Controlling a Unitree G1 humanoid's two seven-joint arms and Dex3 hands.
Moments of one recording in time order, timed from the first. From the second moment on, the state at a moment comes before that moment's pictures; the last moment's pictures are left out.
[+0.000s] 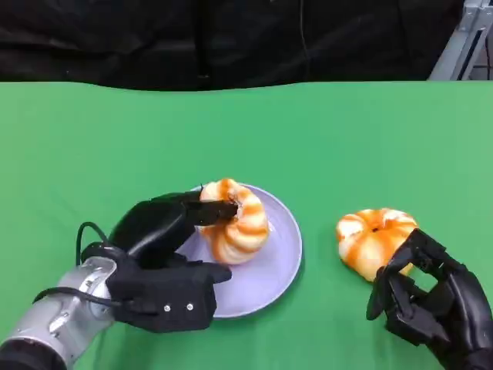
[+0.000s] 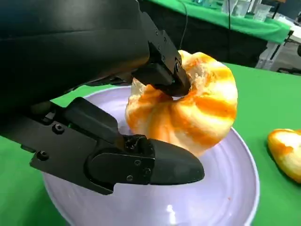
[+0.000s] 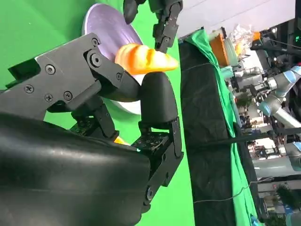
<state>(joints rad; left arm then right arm) -0.48 0.28 -0.44 0.73 0.59 -0.49 0.13 0.06 0.09 -0.07 0.22 0.30 -0.23 0.33</state>
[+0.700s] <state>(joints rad) -0.40 0.35 -0.38 0.36 0.59 -0.39 0.01 0.05 0.09 -0.07 0.24 0.30 -0.25 0.34</state>
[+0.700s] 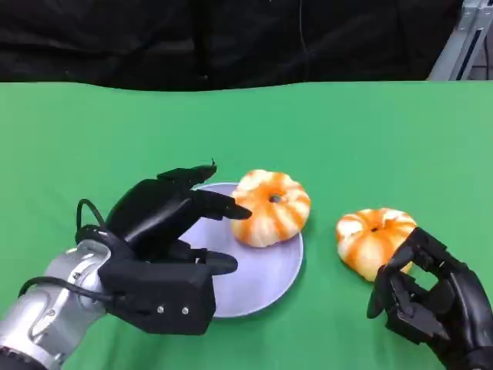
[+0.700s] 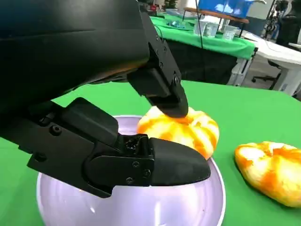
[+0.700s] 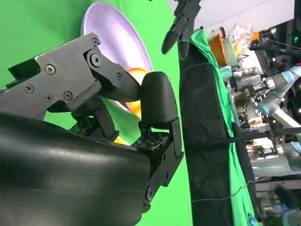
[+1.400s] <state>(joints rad) -0.23 0.26 -0.15 0.22 -0.08 -0.27 -0.35 0.06 0.09 -0.07 0.24 0.30 -0.24 0.33</state>
